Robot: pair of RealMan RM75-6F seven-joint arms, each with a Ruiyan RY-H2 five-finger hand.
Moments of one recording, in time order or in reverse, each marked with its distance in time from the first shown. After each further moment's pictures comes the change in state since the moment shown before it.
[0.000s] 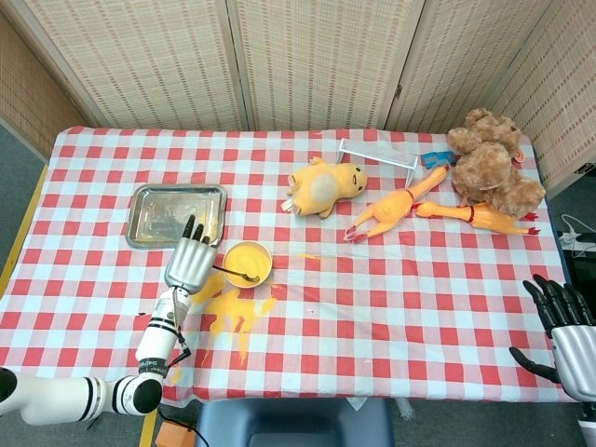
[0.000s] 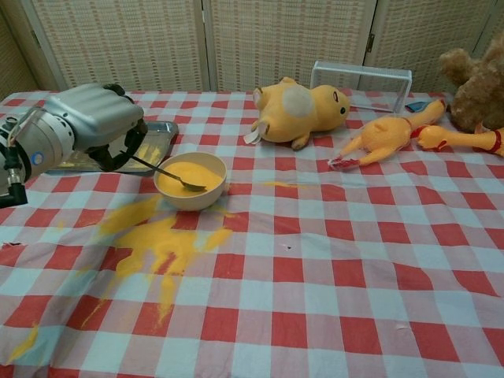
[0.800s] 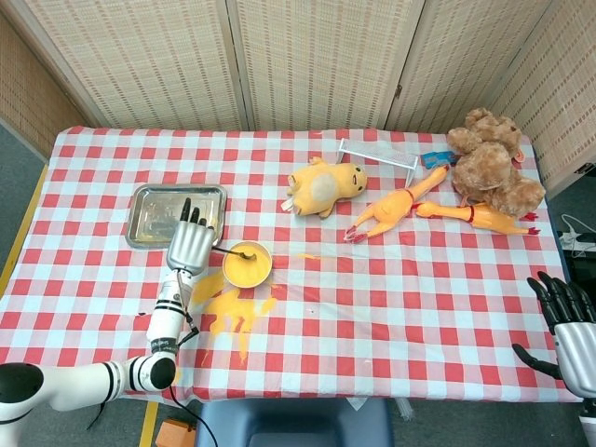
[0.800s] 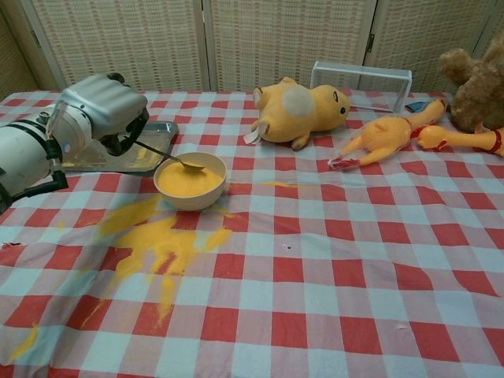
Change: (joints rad) left arm -0.031 -0.100 -0.049 0.236 -0.014 -0.041 -0.002; right arm 0.004 -0.003 0.012 -0.001 0.032 -0.014 -0.014
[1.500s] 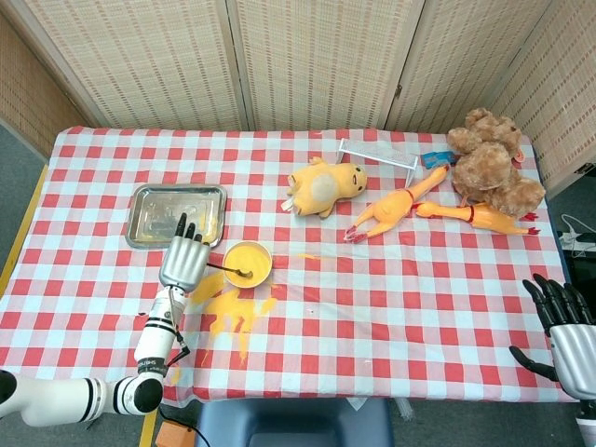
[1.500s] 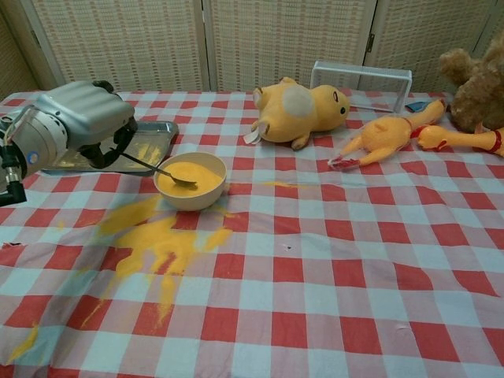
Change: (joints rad) left arm 0.051 0.098 0.035 -0.244 -0.003 0.076 0.061; right arm -0.002 -0.002 -0.008 -0.011 -0.014 -0.001 -0.021
